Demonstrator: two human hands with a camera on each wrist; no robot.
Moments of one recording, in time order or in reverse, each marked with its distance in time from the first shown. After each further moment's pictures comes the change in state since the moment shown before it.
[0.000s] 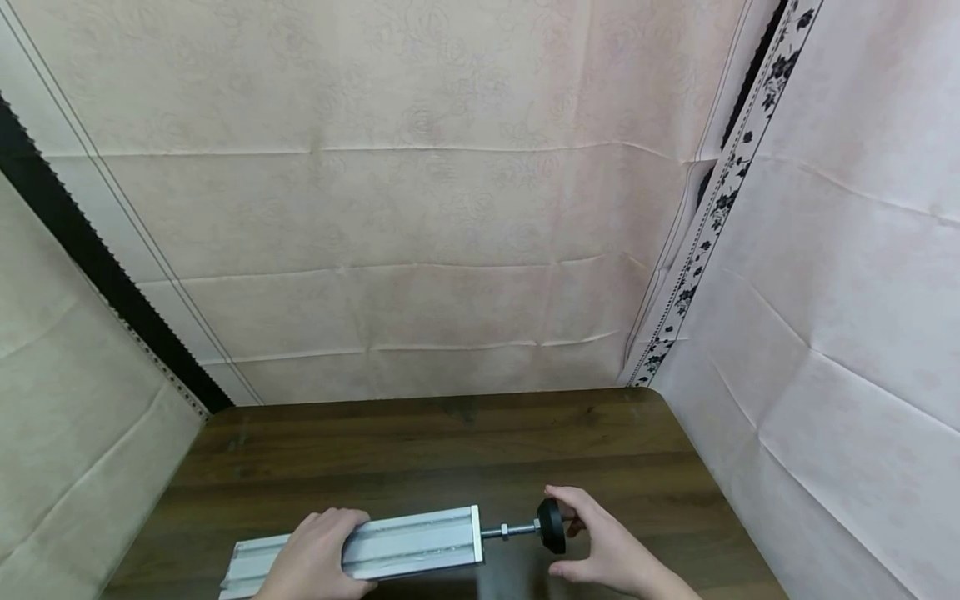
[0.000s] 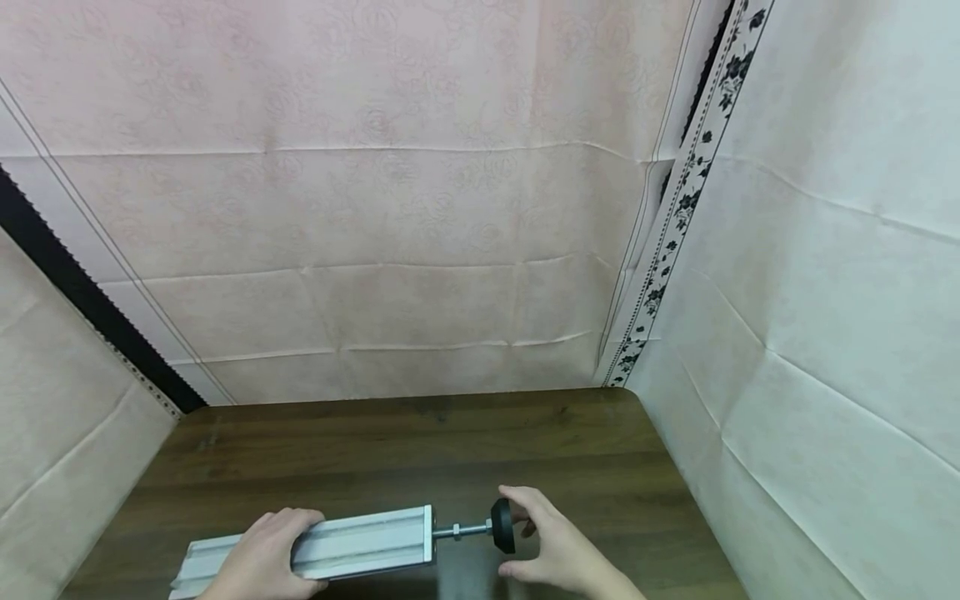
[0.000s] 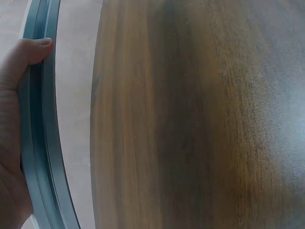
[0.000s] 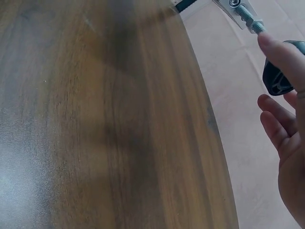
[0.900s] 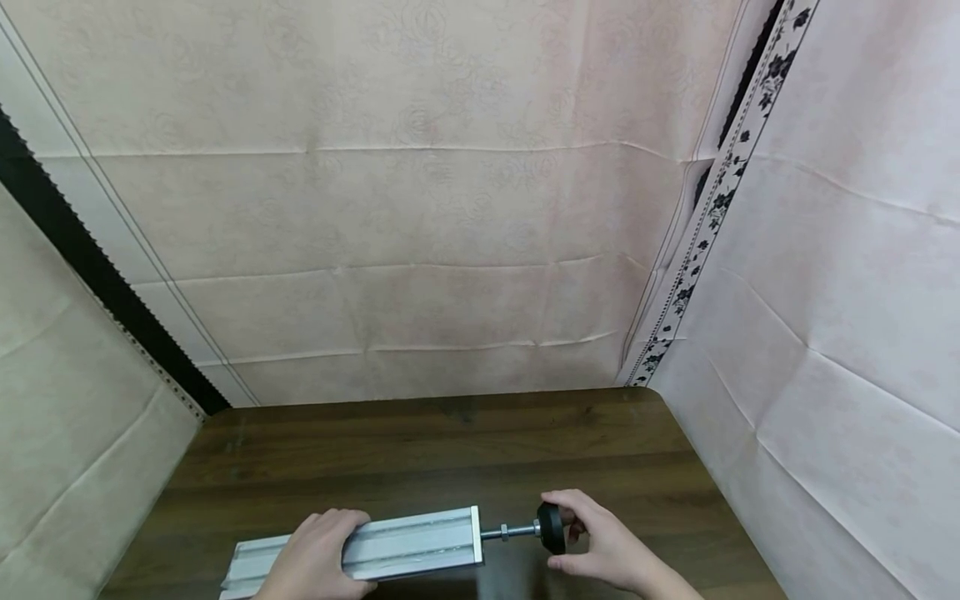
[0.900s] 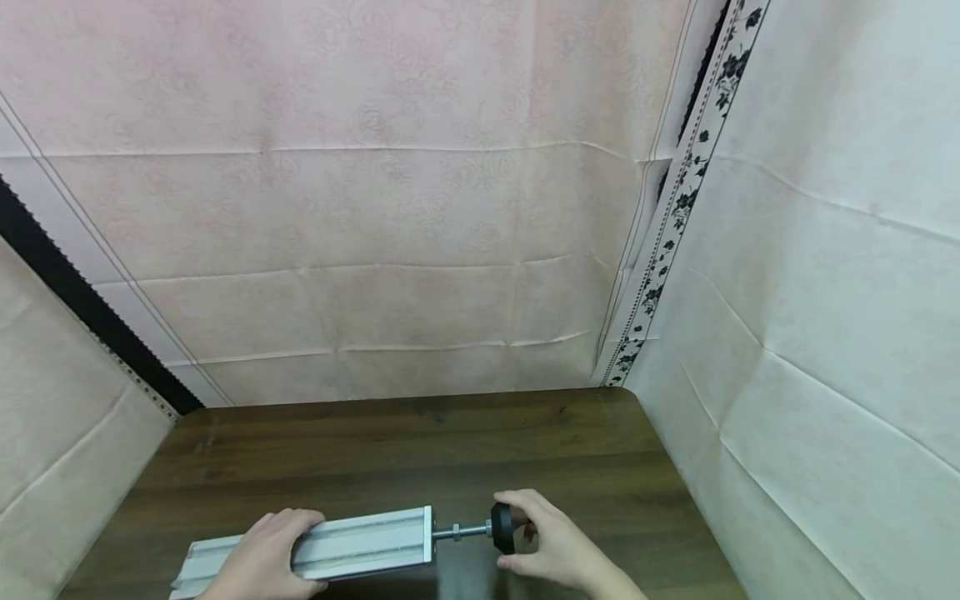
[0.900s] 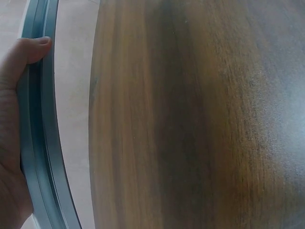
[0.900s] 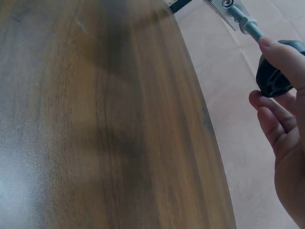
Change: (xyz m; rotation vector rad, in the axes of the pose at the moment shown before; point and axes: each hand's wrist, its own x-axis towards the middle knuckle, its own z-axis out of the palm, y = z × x) left_hand 0.004 0.001 0.000 -0.033 -0.043 -0.006; right_hand -0.006 0.030 0.002 0.041 -0.054 0.135
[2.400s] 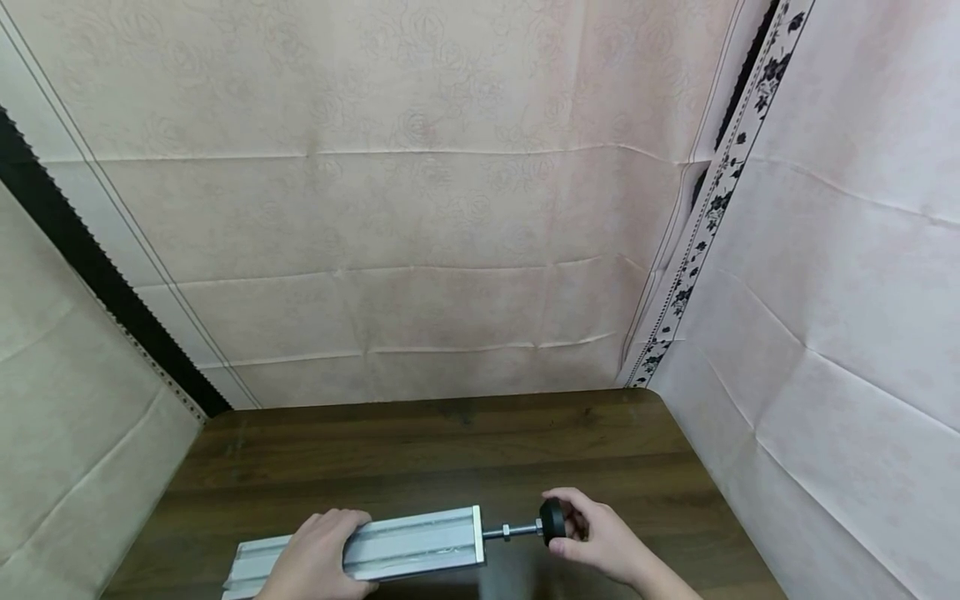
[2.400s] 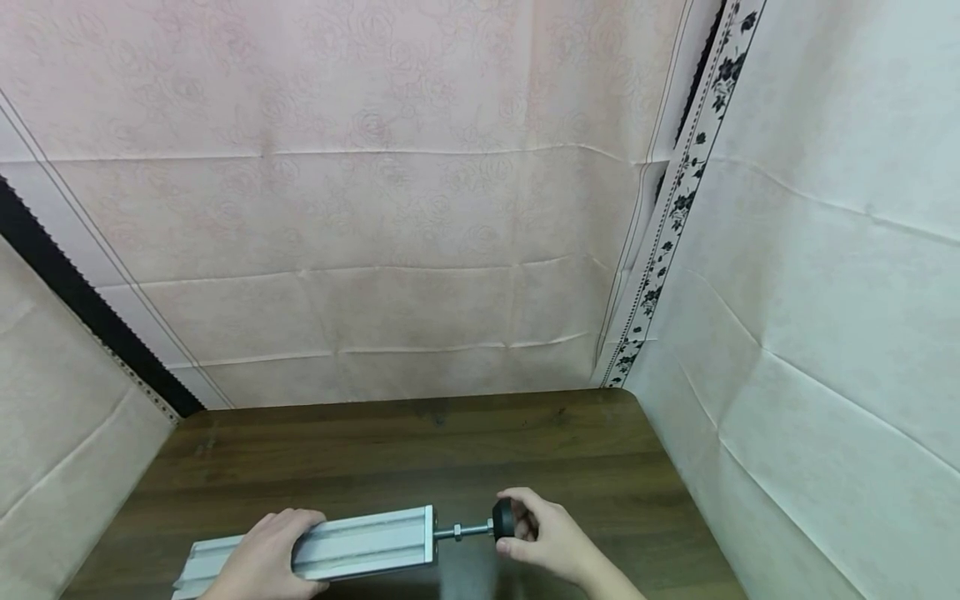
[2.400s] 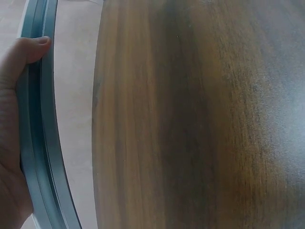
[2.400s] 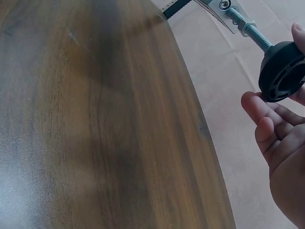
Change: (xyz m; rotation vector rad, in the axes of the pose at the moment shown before) left_hand -0.002 0.002 -0.003 -0.024 -0.006 -0.011; right_hand 0.007 -0.023 -0.005 0.105 -0.015 0.154
